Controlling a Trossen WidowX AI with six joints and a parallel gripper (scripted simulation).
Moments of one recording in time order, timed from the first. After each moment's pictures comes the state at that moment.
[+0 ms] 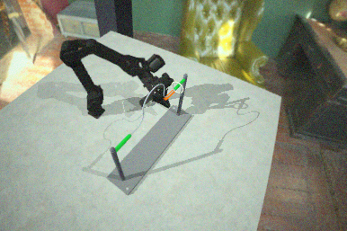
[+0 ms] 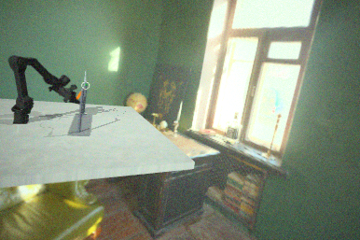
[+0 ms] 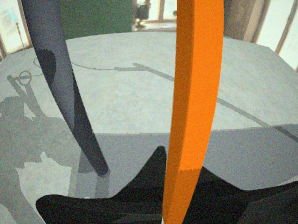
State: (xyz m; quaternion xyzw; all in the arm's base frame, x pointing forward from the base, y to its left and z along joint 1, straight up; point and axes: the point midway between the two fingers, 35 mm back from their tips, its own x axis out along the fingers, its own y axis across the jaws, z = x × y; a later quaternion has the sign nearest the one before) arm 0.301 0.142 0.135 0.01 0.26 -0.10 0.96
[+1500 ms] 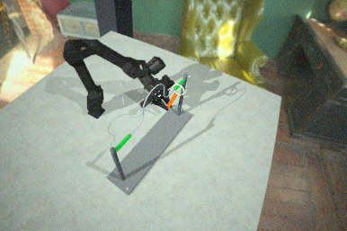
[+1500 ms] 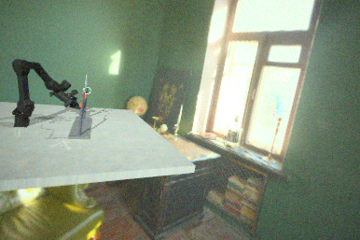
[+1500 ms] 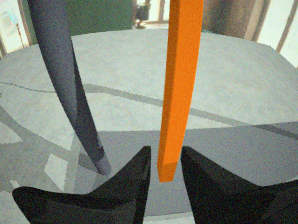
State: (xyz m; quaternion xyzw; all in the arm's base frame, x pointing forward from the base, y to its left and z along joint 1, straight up) arm 0.302 0.146 0.121 0.02 0.26 -0.10 0.96
